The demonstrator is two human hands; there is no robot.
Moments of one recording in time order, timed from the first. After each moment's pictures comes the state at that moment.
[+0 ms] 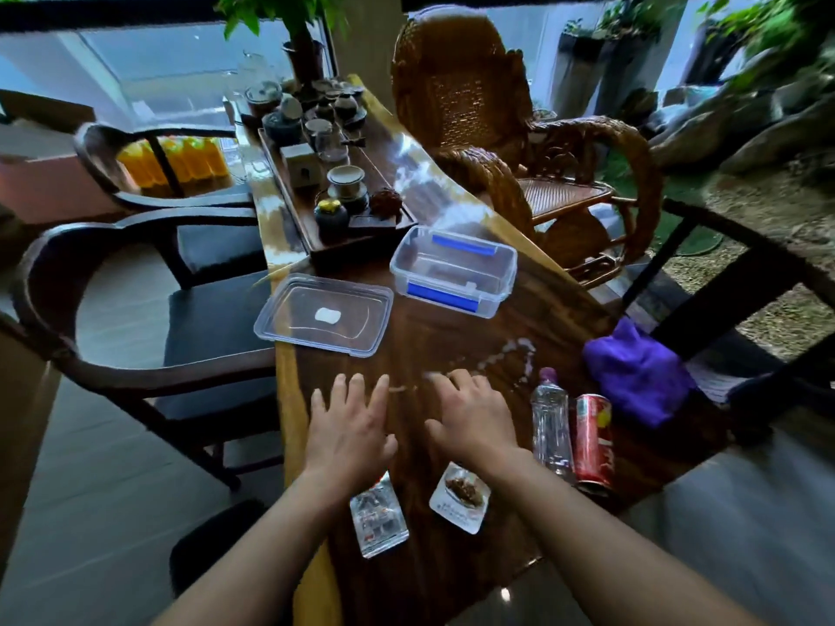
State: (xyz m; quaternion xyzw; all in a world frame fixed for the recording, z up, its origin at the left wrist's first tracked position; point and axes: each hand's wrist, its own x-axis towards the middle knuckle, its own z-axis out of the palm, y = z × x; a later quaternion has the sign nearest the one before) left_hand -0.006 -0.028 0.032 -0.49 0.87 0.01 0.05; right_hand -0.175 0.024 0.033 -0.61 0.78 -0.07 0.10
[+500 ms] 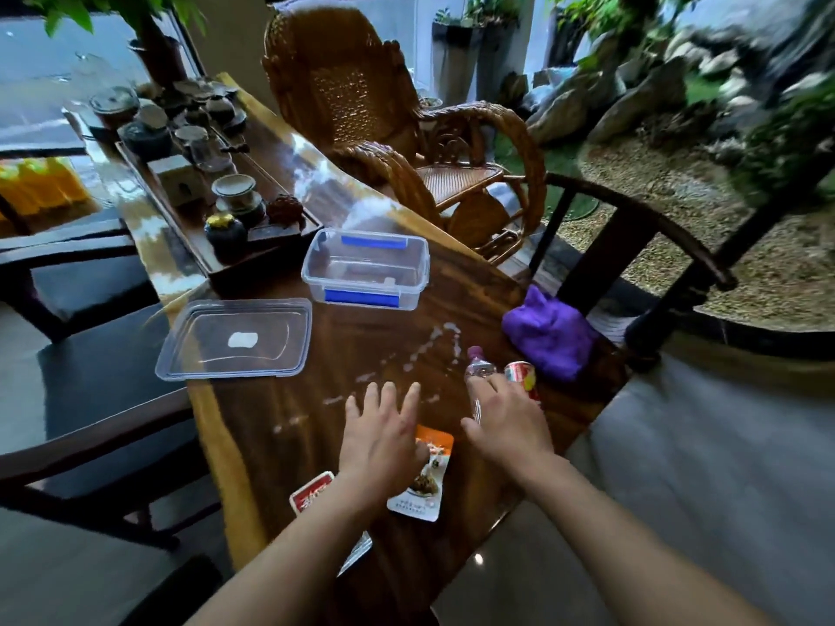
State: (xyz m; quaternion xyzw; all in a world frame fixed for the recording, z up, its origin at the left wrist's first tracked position) left_hand -0.090 0.000 0.024 -0.34 0.94 0.06 0.04; right_hand -0.242 0.100 0.038 -0.45 0.89 -0.07 0.09
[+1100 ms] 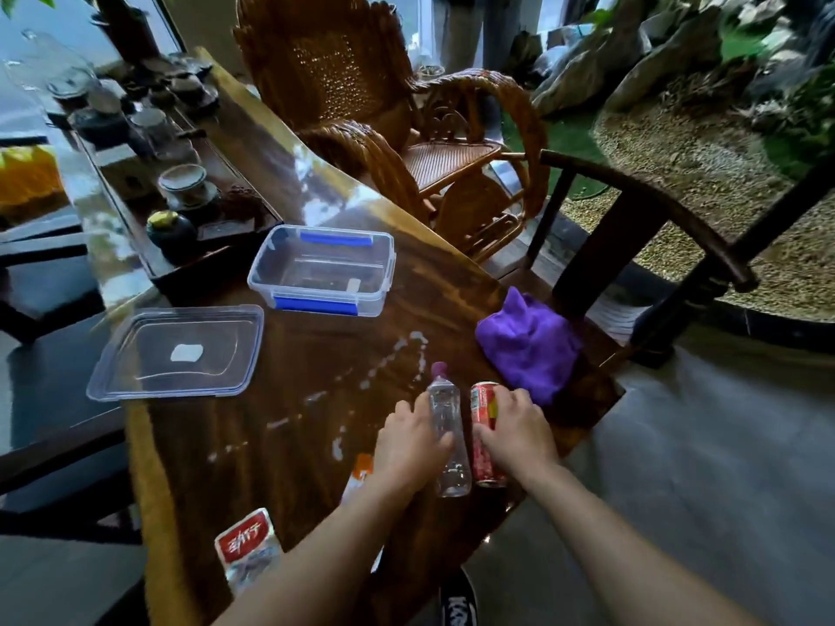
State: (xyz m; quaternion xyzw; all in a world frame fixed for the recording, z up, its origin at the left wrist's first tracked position) left_hand -0.231 0.021 -0.011 -0.45 0.84 0.31 0.05; right_hand -0.365 0.110 -0.027 -0.35 0.91 -0.10 0.18
